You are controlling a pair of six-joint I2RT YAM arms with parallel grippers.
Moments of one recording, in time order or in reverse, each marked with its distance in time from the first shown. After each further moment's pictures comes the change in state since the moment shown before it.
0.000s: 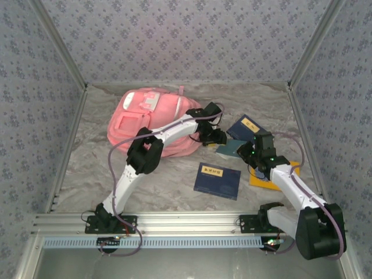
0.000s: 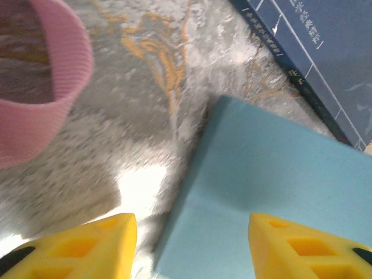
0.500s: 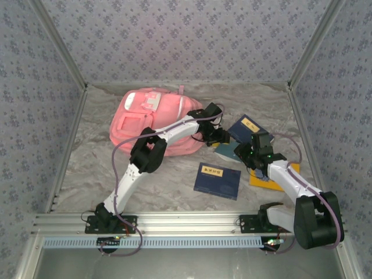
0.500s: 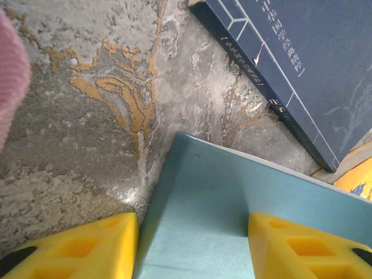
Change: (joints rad) left arm 0.003 0.085 0.037 0.104 0.111 -0.061; right arm 0.004 0.100 0.000 0.013 0.004 0.015
